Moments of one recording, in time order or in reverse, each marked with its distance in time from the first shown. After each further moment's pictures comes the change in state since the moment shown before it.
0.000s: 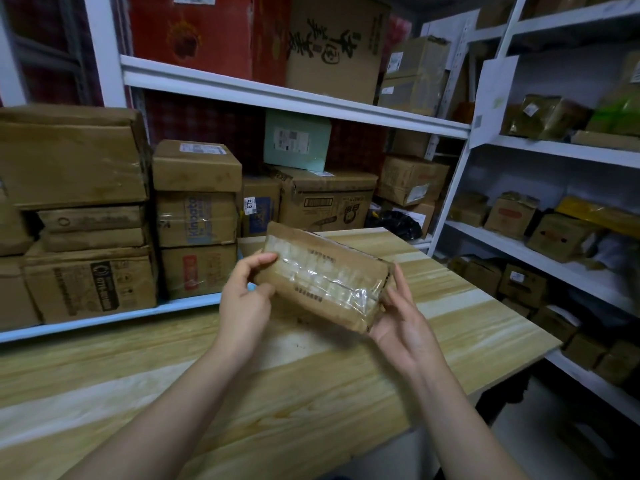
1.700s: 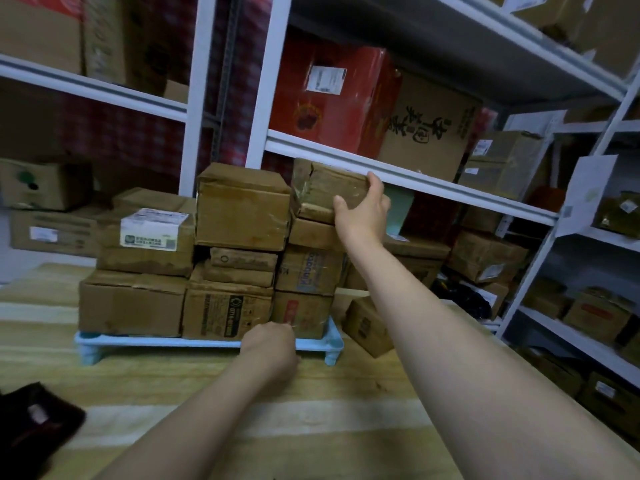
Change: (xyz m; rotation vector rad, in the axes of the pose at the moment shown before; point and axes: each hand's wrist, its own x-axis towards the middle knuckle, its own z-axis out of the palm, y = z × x) left_hand 0.047 0.029 -0.108 1.514 -0.354 -0.205; right_hand 0.098 0.039 0.308 -1.268 0.155 -0.596
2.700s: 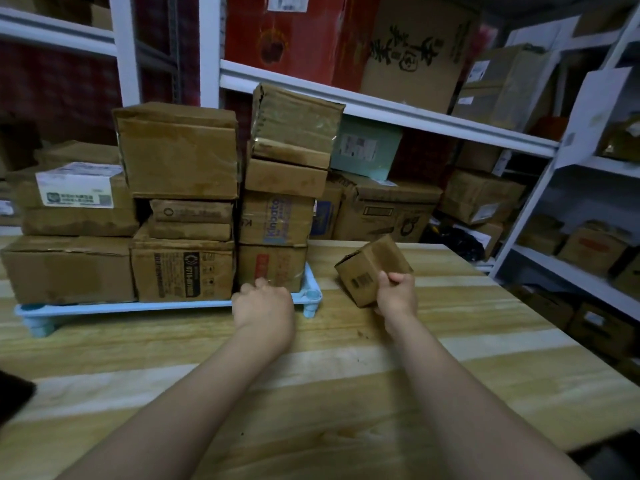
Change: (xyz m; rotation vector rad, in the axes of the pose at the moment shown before) left_hand -0.003 0.052 0.025 0.201 0.127 -0.103; right_hand -0.052 0.237 -0.038 0.058 0.045 0.625
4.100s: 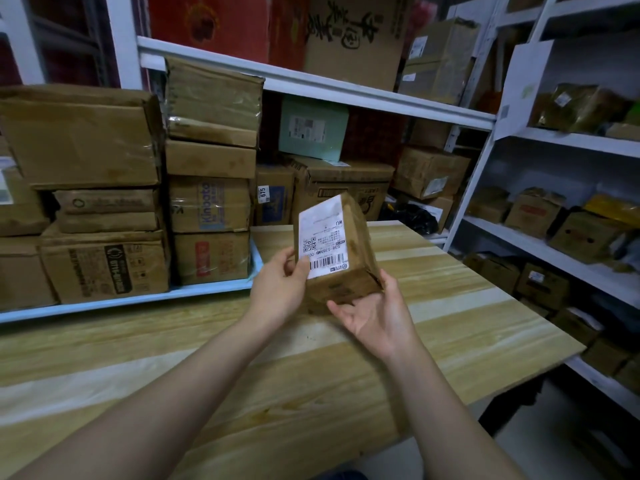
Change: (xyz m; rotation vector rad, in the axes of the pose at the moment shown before) left_hand -0.016 0.078 -0.003 -1.338 0.064 0.125; right_hand -0.039 0.034 -0.087 0.975 -0.609 0.361
